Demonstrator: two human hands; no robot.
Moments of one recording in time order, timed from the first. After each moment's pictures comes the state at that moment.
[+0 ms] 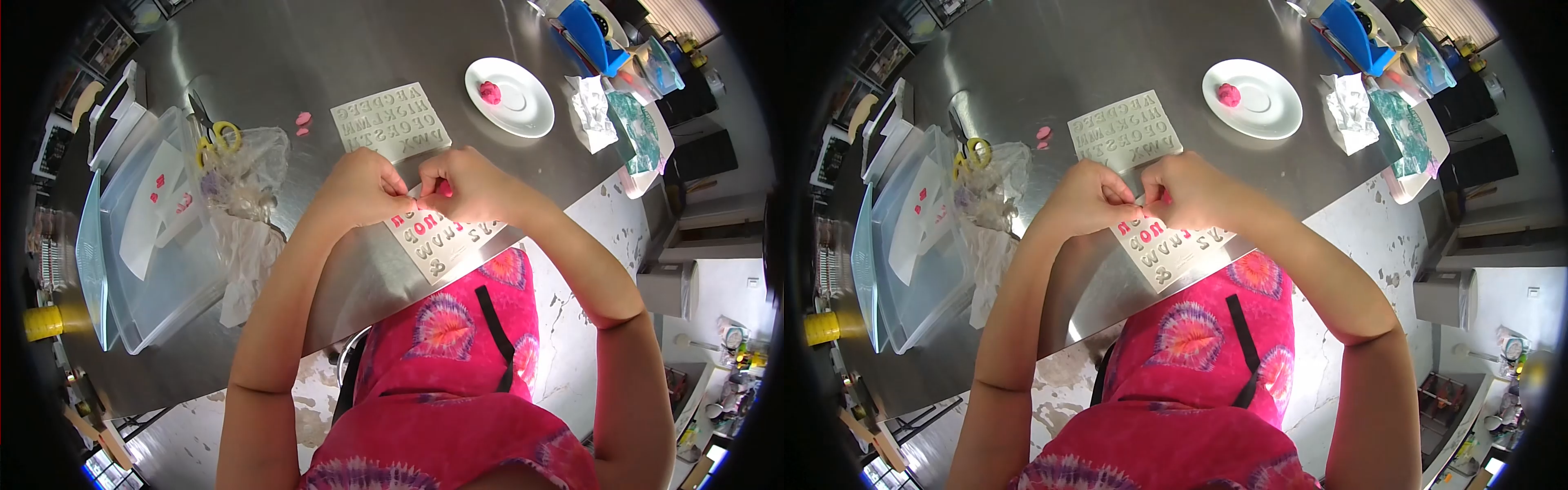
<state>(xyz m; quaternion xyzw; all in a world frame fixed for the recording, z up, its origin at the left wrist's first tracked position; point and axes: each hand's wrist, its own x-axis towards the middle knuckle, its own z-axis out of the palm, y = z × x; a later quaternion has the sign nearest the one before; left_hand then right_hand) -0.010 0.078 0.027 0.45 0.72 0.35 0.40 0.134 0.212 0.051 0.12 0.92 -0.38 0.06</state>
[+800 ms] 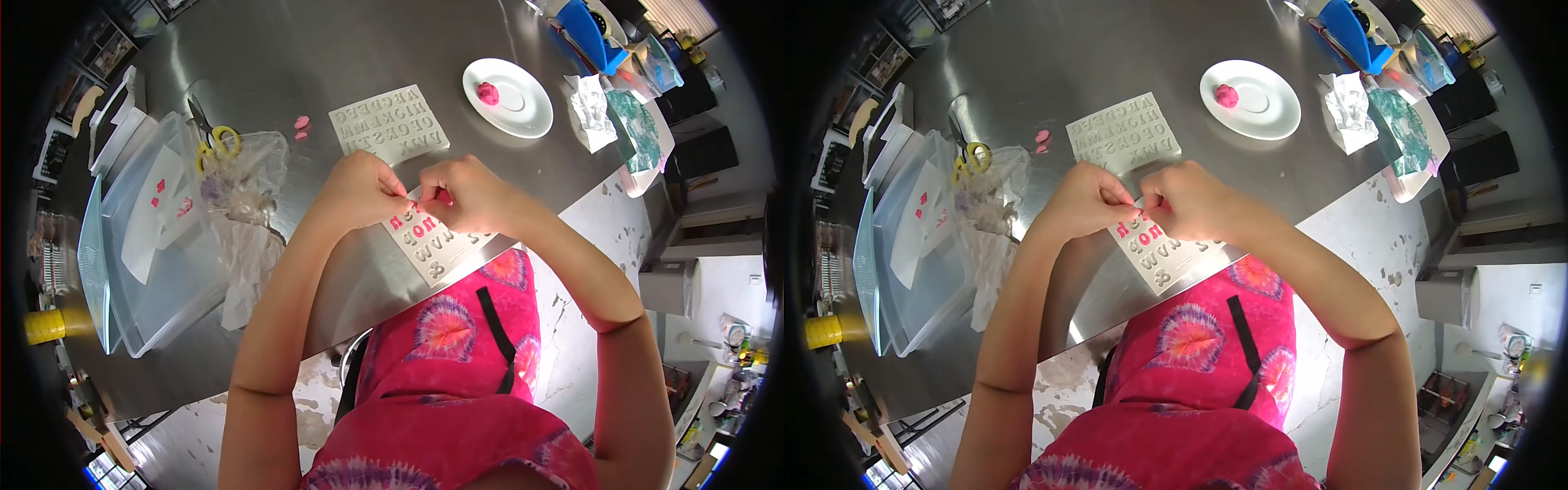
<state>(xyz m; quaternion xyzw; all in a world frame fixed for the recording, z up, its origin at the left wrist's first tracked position) -0.008 0.079 0.027 0.42 0.72 0.36 0.41 0.142 0.207 0.048 0.11 0.92 -0.38 0.03</state>
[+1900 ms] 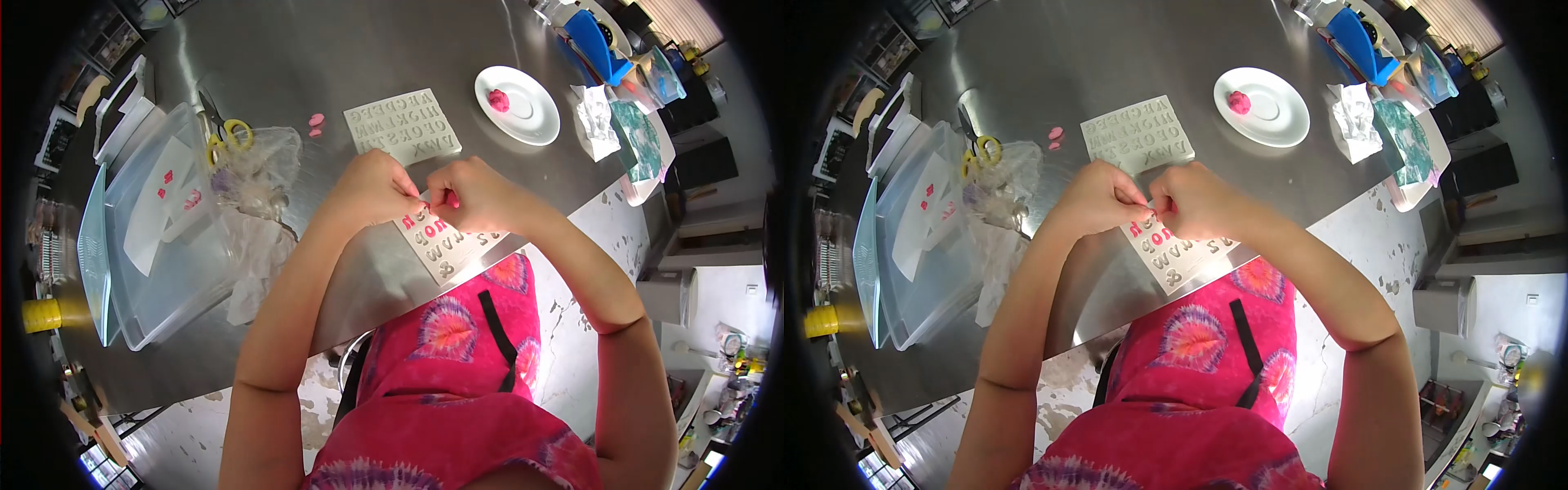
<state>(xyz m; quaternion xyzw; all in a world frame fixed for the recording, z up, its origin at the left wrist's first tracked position) -0.011 0.079 0.028 0.44 0.73 0.34 0.40 0.131 0.202 0.063 0.13 0.92 -0.37 0.08</state>
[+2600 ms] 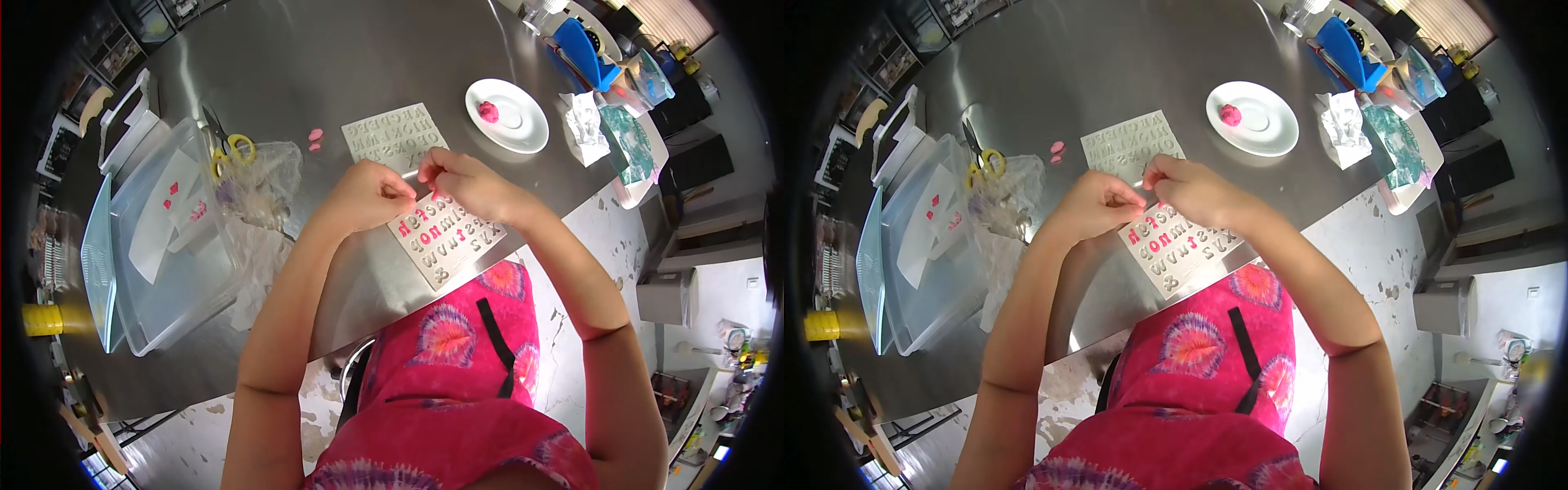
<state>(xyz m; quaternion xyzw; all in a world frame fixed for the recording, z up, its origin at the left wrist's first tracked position) -0.017 0.078 0.016 0.42 0.66 0.44 0.43 0.128 0.221 0.057 0.20 0.81 -0.54 0.07</state>
